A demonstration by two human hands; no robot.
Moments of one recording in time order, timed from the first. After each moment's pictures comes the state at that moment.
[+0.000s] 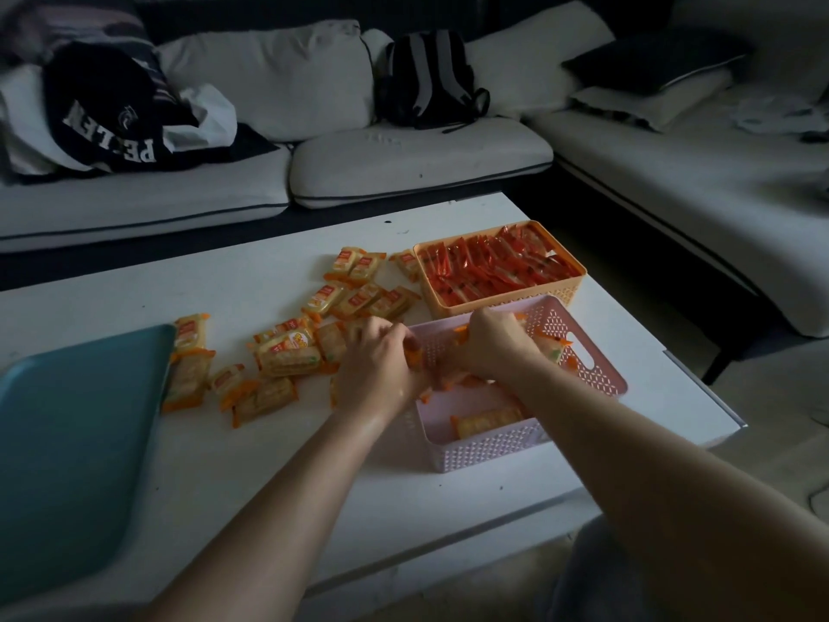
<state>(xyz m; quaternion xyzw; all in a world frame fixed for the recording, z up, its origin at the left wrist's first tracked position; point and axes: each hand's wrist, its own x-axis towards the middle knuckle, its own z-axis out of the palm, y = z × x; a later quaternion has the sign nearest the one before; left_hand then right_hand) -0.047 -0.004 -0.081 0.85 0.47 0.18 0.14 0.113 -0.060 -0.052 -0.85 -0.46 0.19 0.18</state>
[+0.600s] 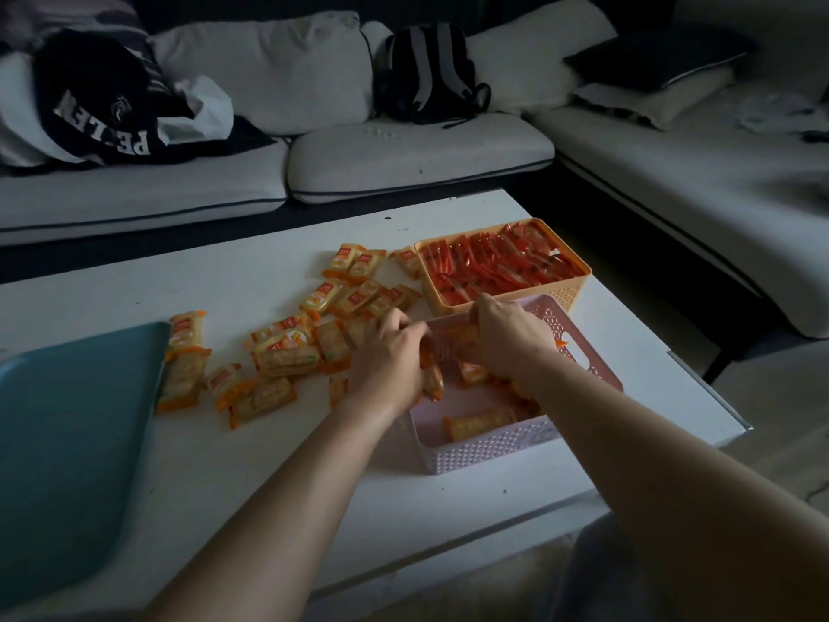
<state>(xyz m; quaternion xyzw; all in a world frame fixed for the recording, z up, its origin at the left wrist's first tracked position) -0.036 0.001 -0.076 0.89 0.42 0.15 0.12 0.129 -0.056 -0.057 -0.84 -0.52 0.09 0.12</state>
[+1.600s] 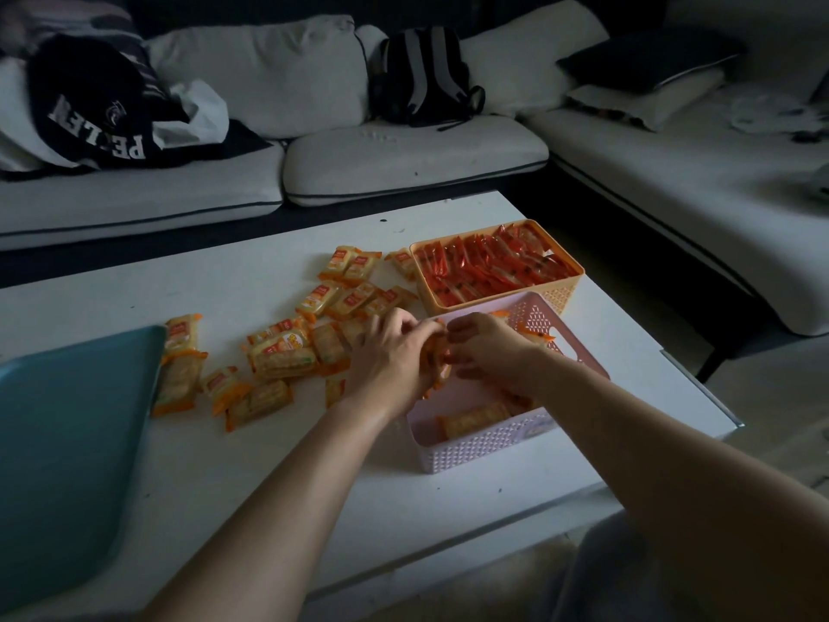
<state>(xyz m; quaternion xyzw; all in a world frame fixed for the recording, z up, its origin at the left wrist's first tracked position) -0.036 -0.002 -0.074 0.91 0.38 0.13 0.09 0.119 -0.063 -0.062 -0.70 -0.39 0.44 0.41</state>
